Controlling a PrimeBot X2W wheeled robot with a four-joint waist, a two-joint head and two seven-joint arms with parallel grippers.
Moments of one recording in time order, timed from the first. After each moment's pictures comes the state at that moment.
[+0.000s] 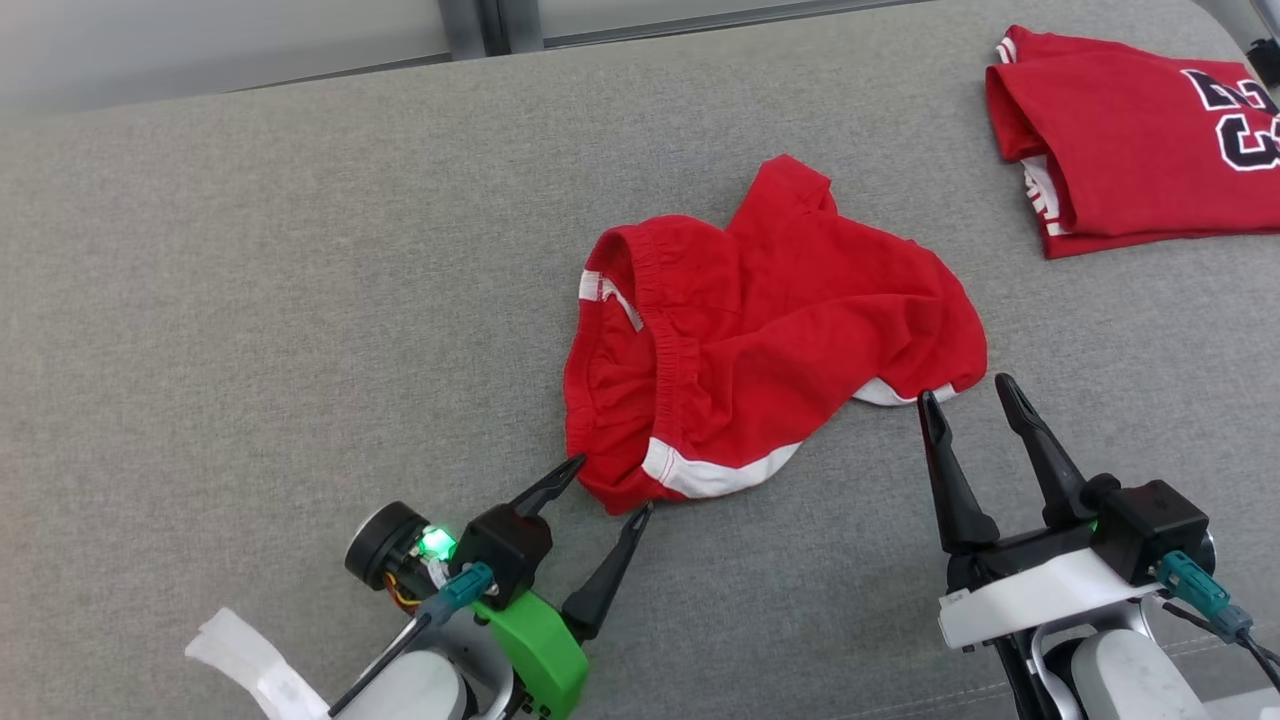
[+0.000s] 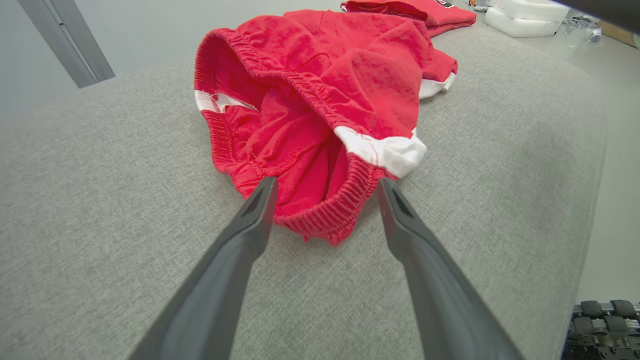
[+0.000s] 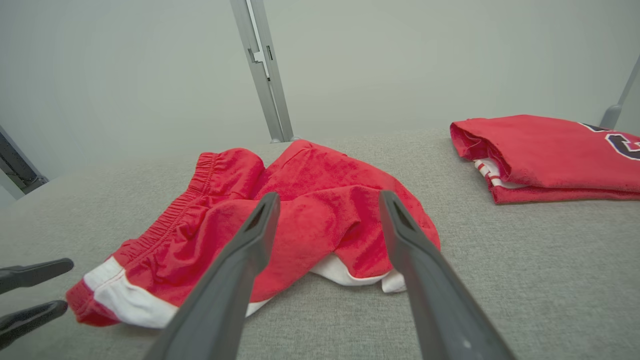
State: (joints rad) left arm -0.29 0.28 -0.71 0.22 -0.33 -0.11 -0.11; right arm -0.05 -0.12 0.14 0.05 0.25 0.13 -0.26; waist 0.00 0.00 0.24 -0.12
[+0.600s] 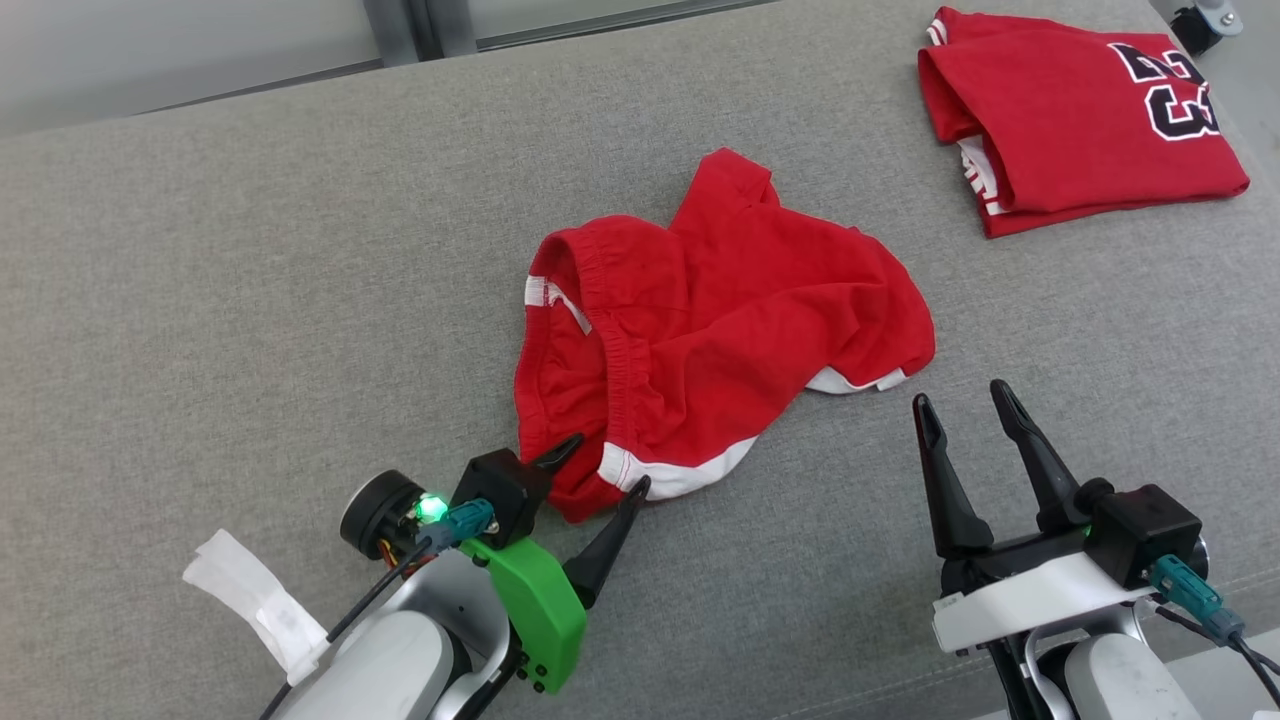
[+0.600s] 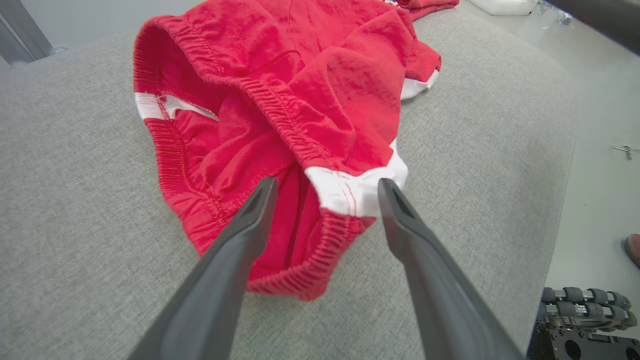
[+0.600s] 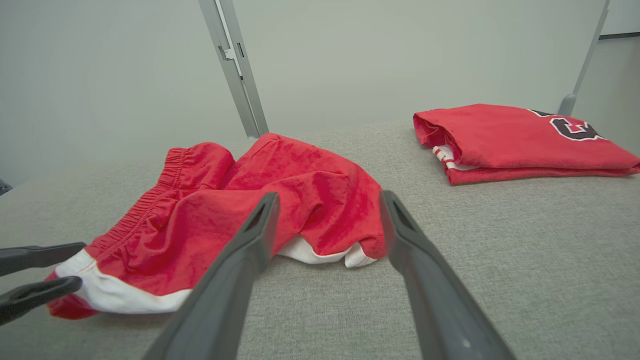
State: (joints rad) left arm -0.35 0.30 -0.71 0.16 -0.44 -0.11 0.10; right arm -0.05 -0.11 0.14 0.05 0.25 0.13 -0.26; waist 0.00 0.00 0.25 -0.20
